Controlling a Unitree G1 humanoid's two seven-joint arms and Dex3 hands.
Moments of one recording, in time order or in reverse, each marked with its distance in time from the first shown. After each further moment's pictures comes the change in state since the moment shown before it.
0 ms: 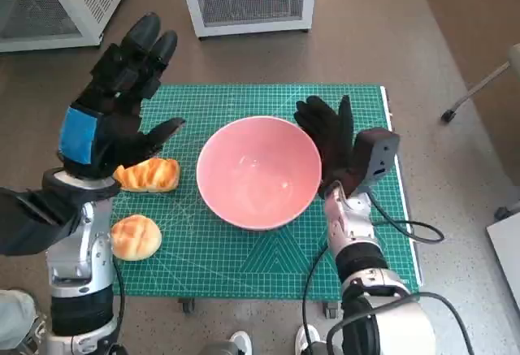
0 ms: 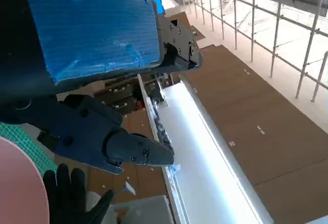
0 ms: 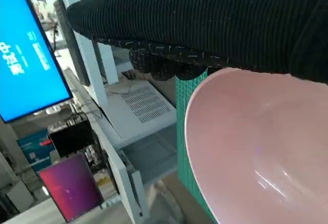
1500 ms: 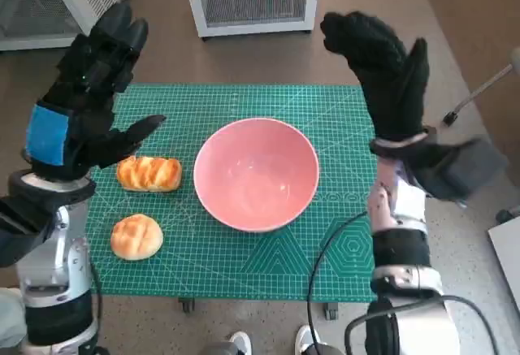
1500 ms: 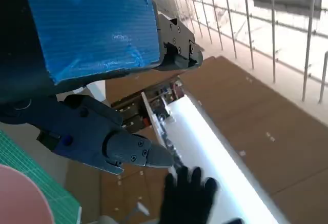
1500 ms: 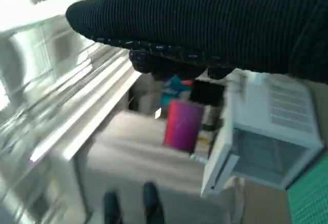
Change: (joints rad) left arm 0.014 0.130 0.041 -0.099 0.017 0.044 0.003; right arm 0.104 -0.149 0.088 -0.627 0.175 -0.289 0.503
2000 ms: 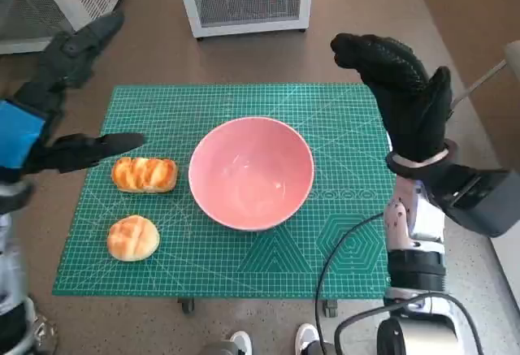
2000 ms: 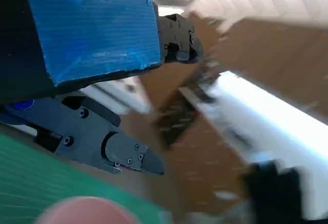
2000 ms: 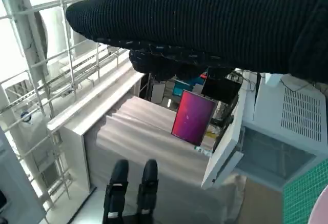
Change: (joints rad) left arm 0.055 0.357 0.057 -0.145 0.178 0.180 -0.140; right arm 0.082 -0.020 0.029 -0.159 0.031 0.049 -0.008
